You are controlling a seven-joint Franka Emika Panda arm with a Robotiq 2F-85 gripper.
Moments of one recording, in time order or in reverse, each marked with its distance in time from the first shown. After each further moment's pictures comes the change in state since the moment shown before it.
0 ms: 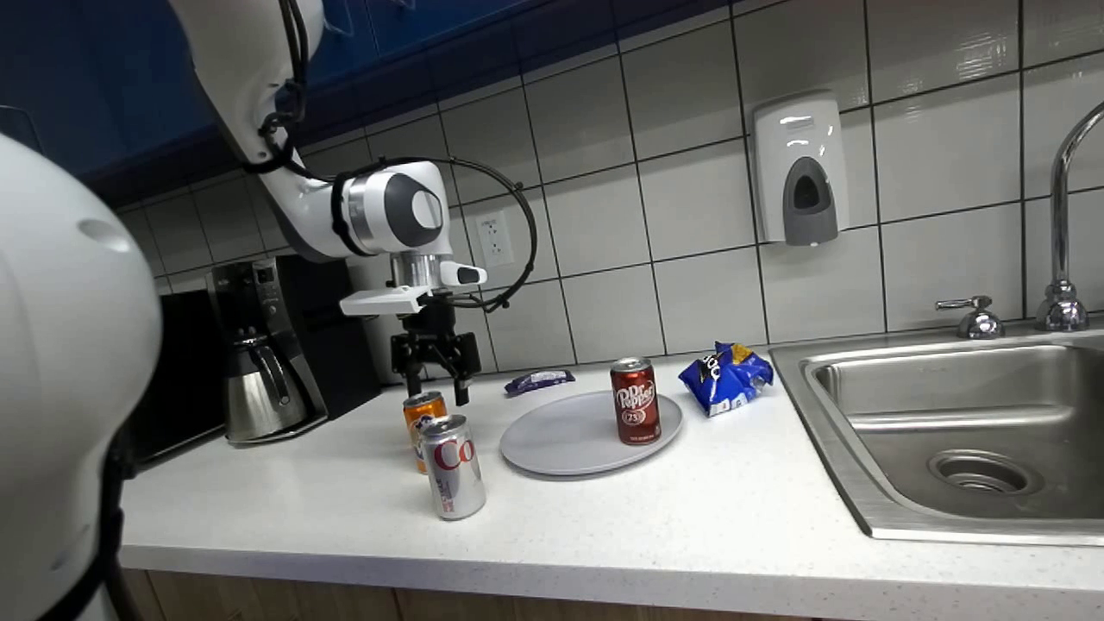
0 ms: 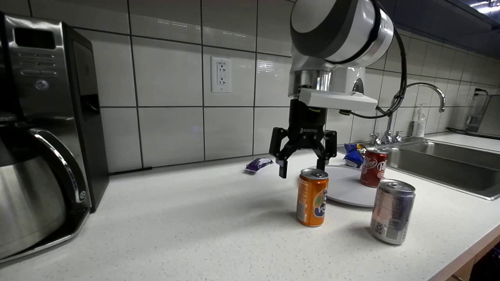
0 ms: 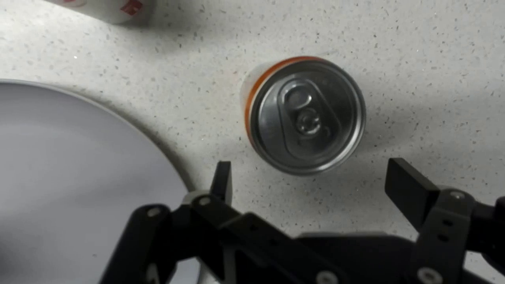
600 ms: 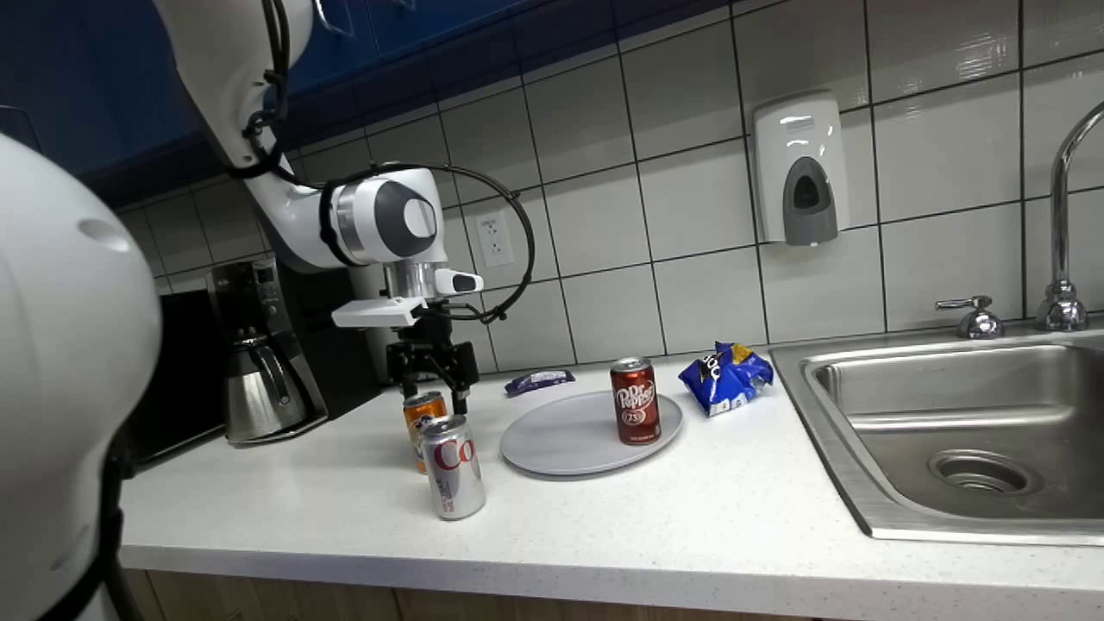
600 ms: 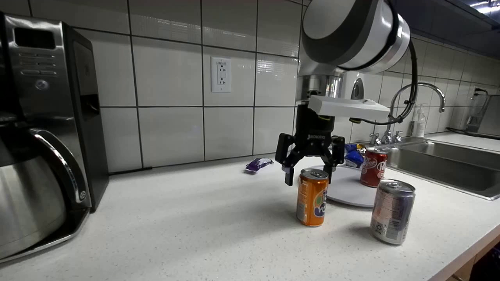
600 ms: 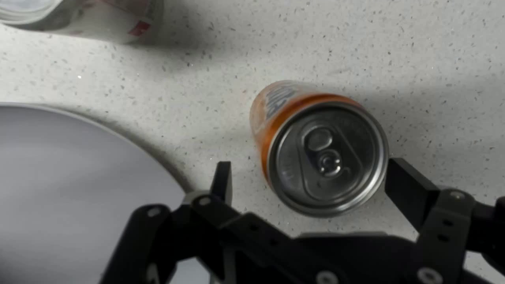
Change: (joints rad) arm 0.000 -0.038 0.005 -0.091 0.000 0.080 0.000
